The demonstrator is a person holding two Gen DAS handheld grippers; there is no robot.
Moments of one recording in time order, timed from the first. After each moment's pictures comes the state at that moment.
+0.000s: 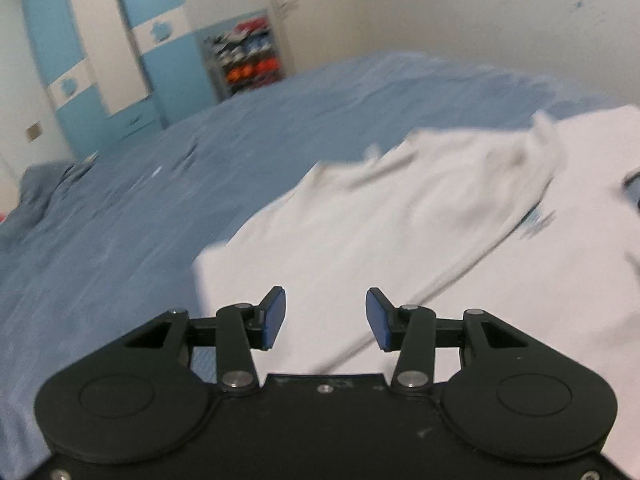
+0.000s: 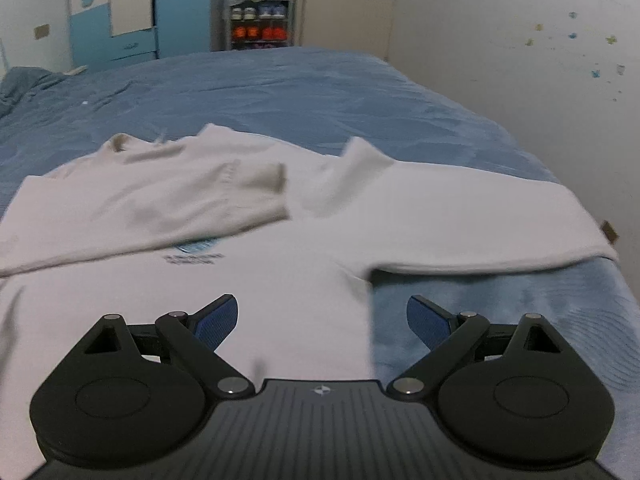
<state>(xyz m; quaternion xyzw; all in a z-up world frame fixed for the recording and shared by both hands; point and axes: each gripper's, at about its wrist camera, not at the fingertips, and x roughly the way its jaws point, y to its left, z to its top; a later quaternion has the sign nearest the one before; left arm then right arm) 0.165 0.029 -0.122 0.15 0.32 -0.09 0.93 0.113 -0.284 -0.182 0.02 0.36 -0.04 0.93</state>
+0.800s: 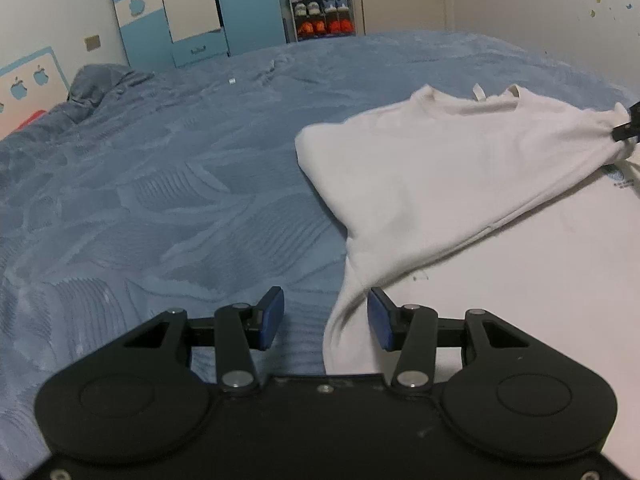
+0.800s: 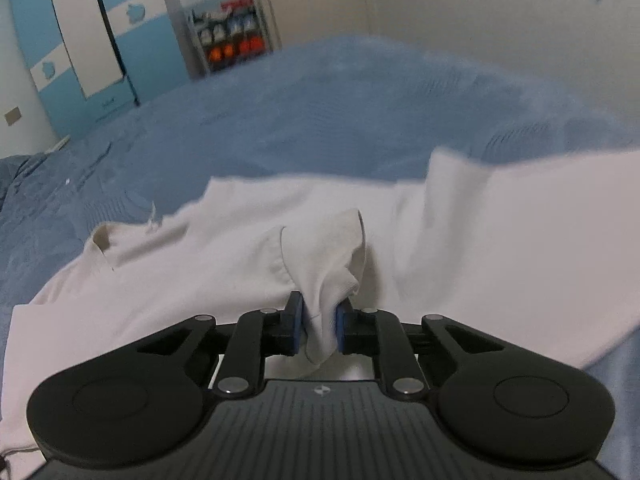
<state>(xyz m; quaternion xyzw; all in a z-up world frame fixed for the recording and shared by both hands) 0.151 0.132 -0.182 0.07 0.35 -0.01 0.93 0.237 -0.253 -0.209 0.15 0.34 -0.06 0.92</state>
